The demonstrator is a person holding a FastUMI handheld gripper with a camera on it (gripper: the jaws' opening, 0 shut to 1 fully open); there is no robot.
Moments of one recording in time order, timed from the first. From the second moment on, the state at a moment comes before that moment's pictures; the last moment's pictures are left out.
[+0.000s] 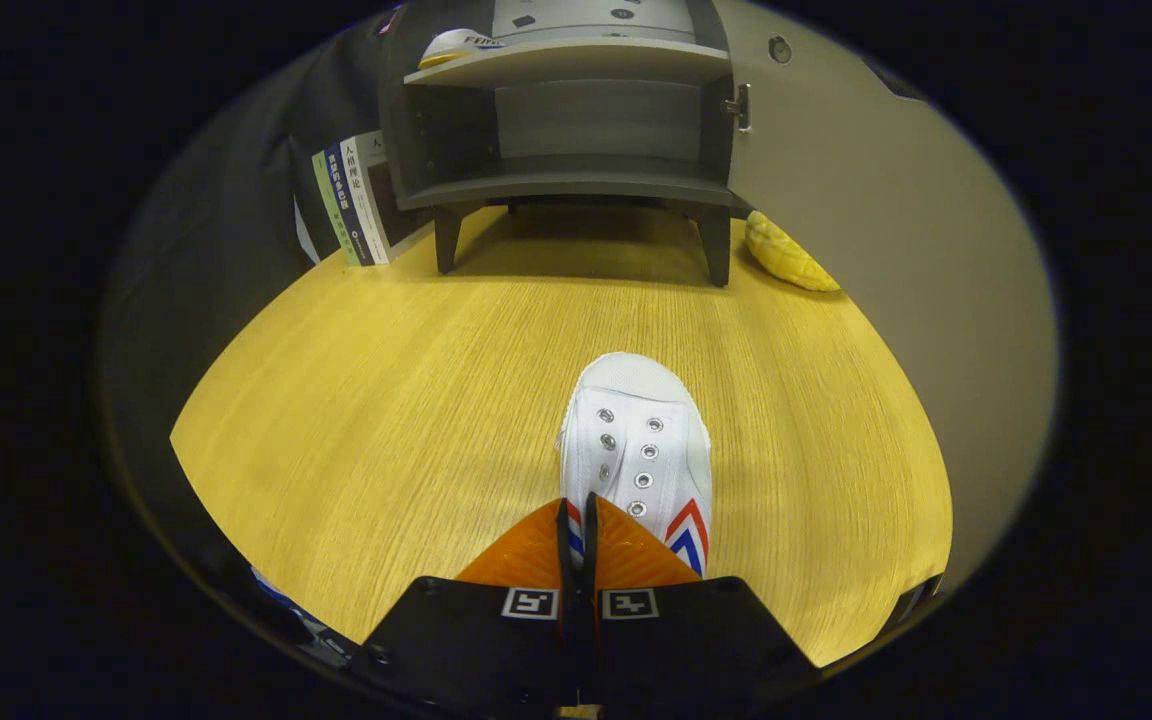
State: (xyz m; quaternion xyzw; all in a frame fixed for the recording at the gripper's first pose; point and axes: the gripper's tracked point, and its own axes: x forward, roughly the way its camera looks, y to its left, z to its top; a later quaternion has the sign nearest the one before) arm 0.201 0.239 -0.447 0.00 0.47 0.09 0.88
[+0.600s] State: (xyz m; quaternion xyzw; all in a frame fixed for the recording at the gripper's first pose) arm 0.221 0.240 -0.317 0.13 0.40 0.14 0.90
